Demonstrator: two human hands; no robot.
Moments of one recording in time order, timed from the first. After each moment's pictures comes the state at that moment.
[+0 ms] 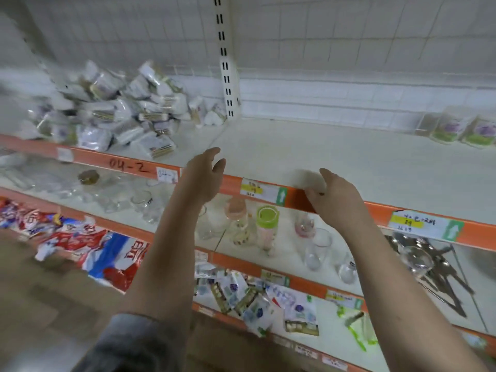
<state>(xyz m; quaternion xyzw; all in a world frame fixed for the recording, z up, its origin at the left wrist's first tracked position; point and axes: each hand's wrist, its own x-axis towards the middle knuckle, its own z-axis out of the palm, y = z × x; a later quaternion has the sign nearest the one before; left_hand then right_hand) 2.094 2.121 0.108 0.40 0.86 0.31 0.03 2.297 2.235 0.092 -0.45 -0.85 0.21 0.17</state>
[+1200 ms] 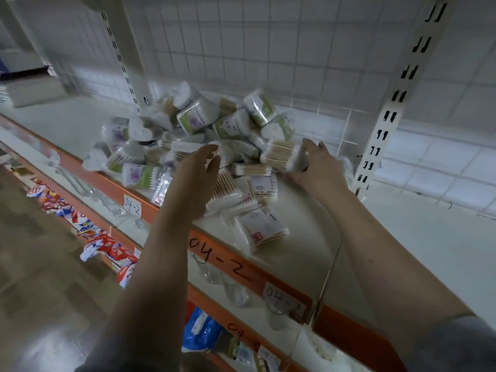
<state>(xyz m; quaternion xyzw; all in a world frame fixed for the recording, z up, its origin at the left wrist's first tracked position) 1.775 2.115 0.132 0.29 0.88 0.38 -0.06 1.877 2.305 0.124 -0.30 -0.91 0.23 0.19</state>
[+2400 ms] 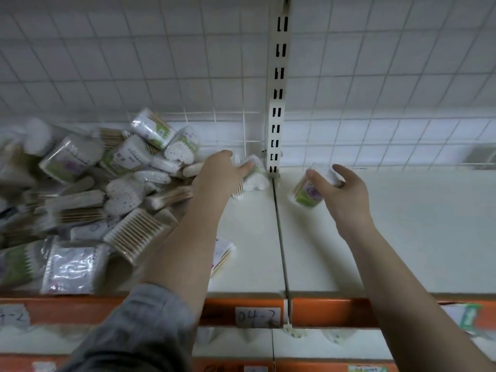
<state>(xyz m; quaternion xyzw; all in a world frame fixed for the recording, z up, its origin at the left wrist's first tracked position) 1.806 2.274 0.123 0.49 0.80 0.32 0.10 2.011 2.300 0.104 -0.52 -0.53 0.44 0.50</state>
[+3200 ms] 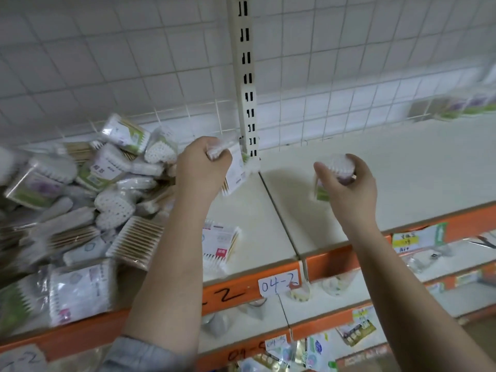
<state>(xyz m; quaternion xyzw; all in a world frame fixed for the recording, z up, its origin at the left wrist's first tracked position) 1.805 2.222 0.141 0.54 0.67 0.49 0.13 2.022 2.233 0.087 -0.57 -0.48 0.28 0.60</state>
